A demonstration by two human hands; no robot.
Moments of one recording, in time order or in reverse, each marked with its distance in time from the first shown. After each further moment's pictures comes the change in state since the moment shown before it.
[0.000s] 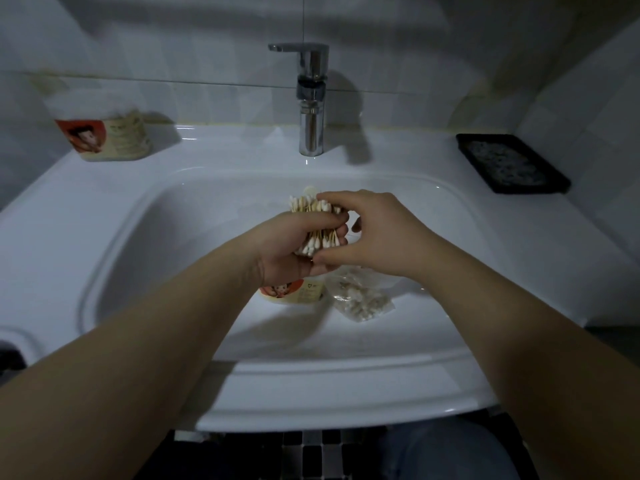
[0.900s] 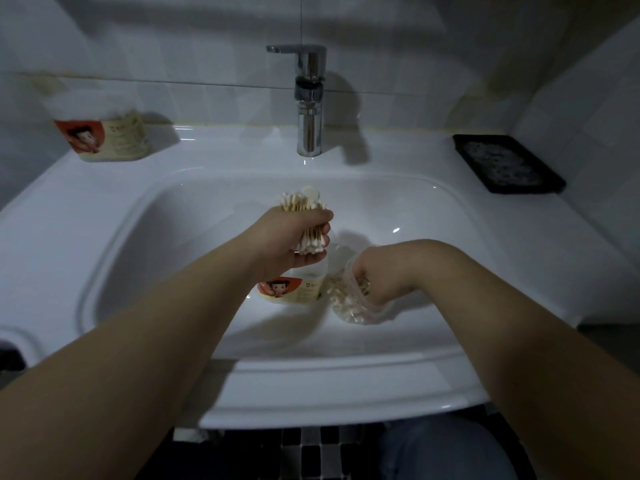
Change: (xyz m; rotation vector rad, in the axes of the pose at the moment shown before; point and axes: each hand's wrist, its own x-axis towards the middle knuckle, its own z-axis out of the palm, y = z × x) left_hand 0.009 -0.002 -0.008 0.082 0.205 0.135; right_hand -0.010 0.009 0.004 -0.466 -0.782 0.319
